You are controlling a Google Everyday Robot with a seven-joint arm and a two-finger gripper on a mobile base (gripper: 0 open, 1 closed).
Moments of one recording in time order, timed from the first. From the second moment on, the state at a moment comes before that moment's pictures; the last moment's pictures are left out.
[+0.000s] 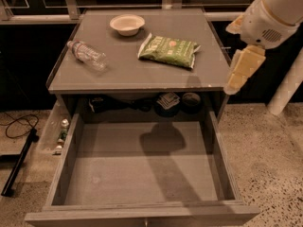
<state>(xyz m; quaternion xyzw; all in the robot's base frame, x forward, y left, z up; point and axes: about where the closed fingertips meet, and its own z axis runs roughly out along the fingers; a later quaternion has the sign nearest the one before) 0.544 -0.204 0.958 -0.61 0.76 -0.01 0.23</state>
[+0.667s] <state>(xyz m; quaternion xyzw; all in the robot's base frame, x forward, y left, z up) 0.603 -0.199 0.947 -0.61 0.75 0.03 0.26</state>
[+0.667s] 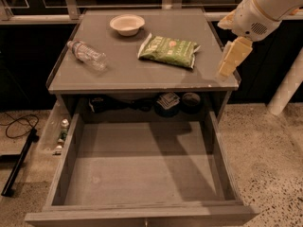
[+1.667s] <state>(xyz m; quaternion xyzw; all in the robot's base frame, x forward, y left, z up) 0.683 -0.155 0.941 -0.55 0.73 0.15 0.37</state>
